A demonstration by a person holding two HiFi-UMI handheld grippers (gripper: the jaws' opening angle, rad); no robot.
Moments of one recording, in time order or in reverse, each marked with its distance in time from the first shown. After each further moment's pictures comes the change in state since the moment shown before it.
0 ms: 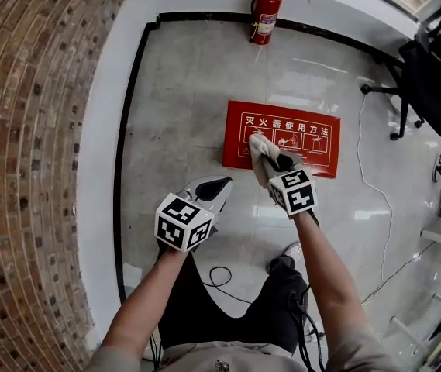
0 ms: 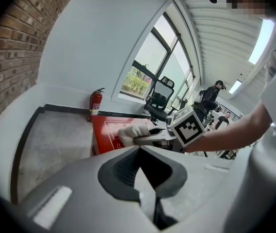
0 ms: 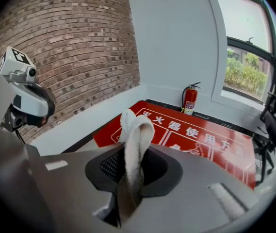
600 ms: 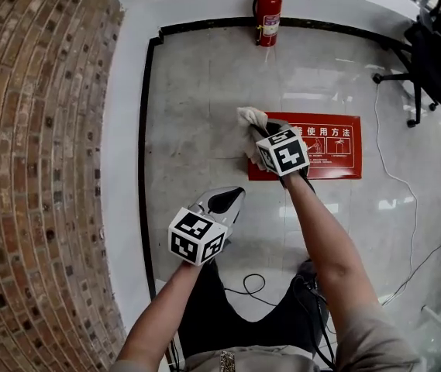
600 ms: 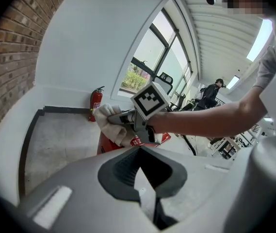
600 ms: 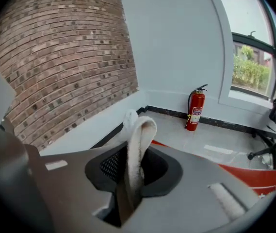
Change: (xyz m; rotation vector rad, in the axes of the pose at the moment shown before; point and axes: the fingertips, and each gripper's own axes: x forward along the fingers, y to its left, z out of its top) left arm -0.018 0.031 0.005 0.035 0.057 -0.022; right arm 0.092 0.004 0.103 0.080 -0.044 0.023
